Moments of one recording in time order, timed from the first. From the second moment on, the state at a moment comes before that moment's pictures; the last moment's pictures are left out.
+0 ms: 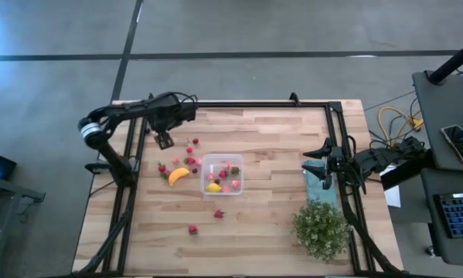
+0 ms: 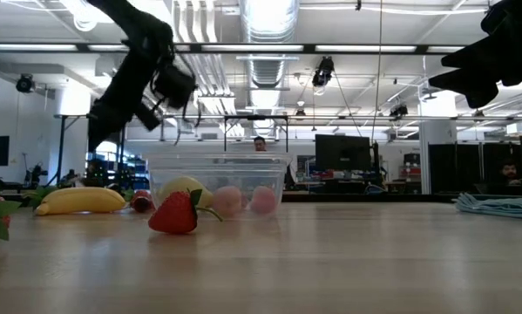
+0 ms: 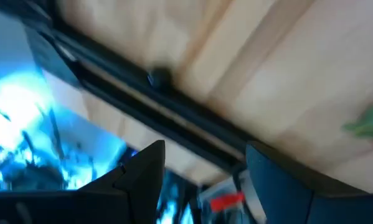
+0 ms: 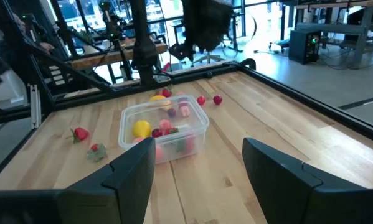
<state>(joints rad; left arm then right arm) 0.63 1.61 1.17 -1.48 -0.43 0.03 0.37 0.03 0.18 -0.28 0.55 0.23</state>
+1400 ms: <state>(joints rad) 0.90 1.83 1.11 -1.19 -0.52 0.19 0.37 0.03 0.18 -0.28 0.55 0.23</state>
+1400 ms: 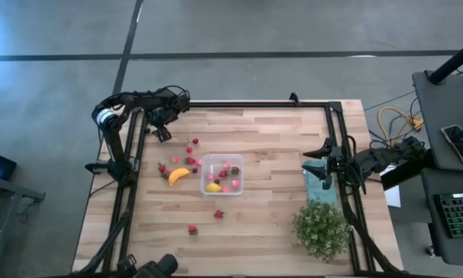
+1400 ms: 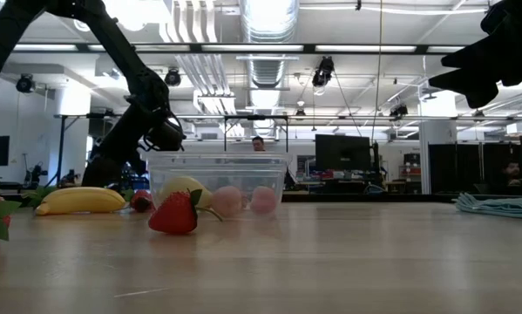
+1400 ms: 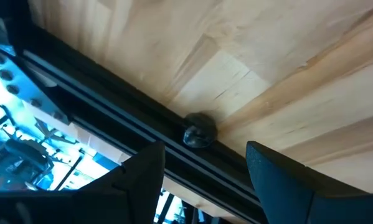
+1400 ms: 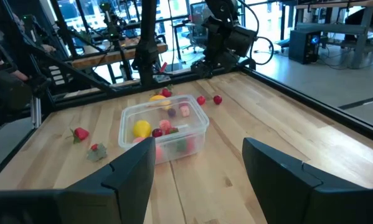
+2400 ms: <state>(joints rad) 0.90 1.98 1.14 -1.28 -0.56 0.25 0.37 0.03 0.18 -0.28 0.55 0.23</state>
